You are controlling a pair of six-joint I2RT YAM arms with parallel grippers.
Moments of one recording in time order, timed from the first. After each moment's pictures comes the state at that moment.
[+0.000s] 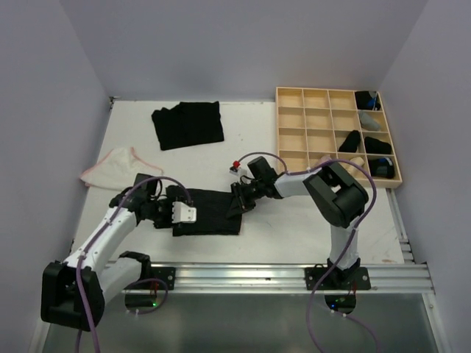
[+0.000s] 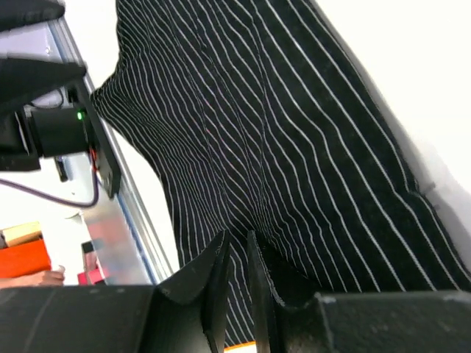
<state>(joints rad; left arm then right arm) -0.18 1.00 0.56 -0.75 0.51 1.33 0.66 1.99 1.00 0.05 -0.80 0.47</state>
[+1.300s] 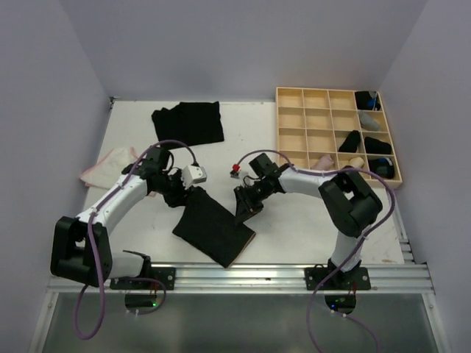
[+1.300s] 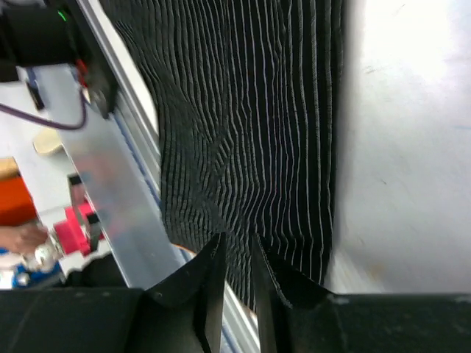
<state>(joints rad) -0.22 1.31 0.85 -0.69 0.50 0.83 0.69 1.87 1.03 -0.38 -0.83 0.24</state>
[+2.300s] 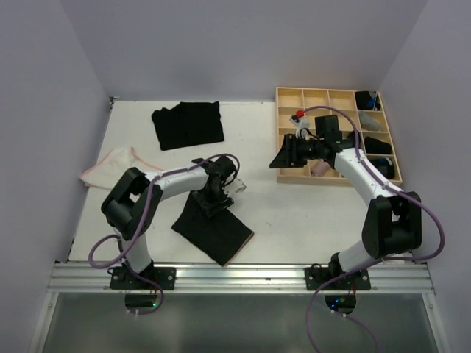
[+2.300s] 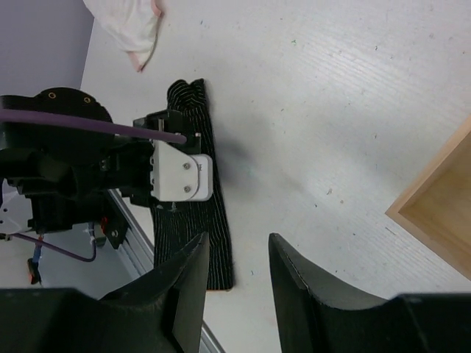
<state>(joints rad) -0.70 1.82 1.14 -0.81 -0.01 0.21 0.20 1.53 1.16 -0.48 -0.76 0.22</state>
